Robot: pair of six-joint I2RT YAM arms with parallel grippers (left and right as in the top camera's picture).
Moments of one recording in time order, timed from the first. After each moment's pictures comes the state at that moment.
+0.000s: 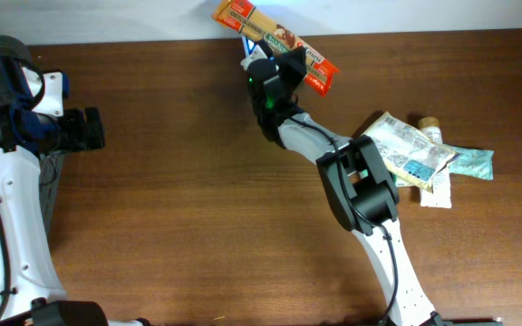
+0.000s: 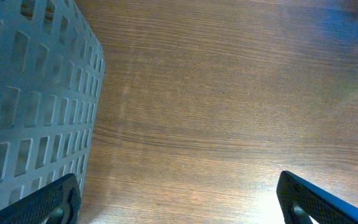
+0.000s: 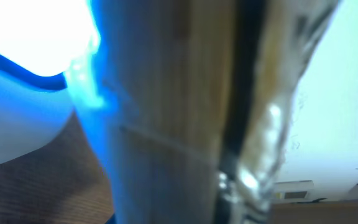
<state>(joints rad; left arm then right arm) 0.30 1.59 1.66 -1.14 0.08 0.16 0.48 2.56 1.88 0.40 0.94 -1.00</state>
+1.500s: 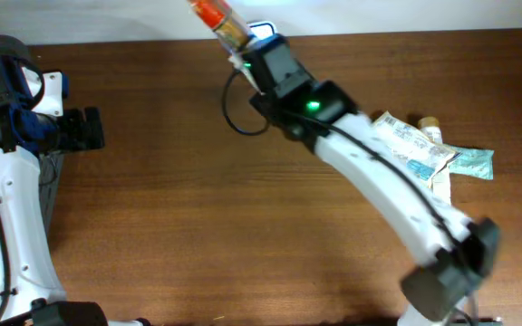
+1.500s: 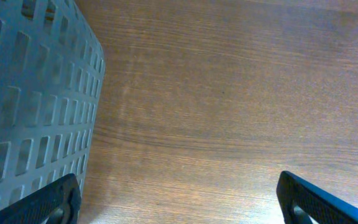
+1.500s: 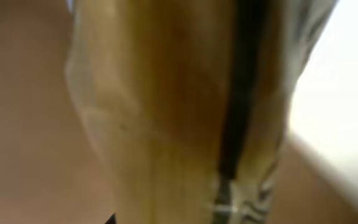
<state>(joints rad) 0.30 1.59 1.66 -1.14 0.08 0.16 0.60 1.82 1.88 -0.87 0.31 -0.22</state>
